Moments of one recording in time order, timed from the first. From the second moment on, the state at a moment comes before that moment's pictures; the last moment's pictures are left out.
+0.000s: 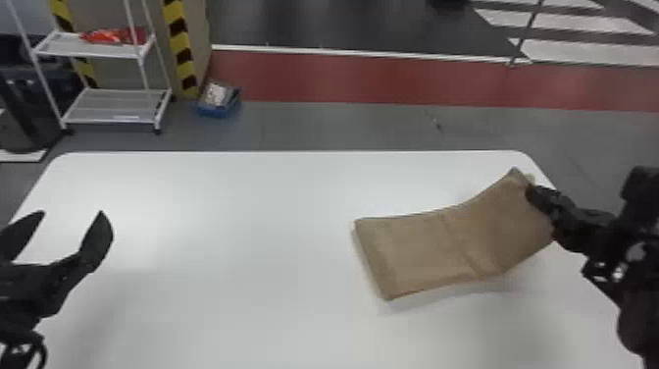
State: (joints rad) left arm 0.27 0.10 0.30 -1.66 0.26 -0.17 -0.36; right arm -0.02 -0.12 -0.49 -1.77 -0.04 0.58 0.45
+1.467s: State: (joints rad) left arm 0.27 0.10 0.29 -1.67 0.26 -0.16 -0.37; right arm -0.15 -0.23 -0.48 -1.31 0.14 0.37 0.49
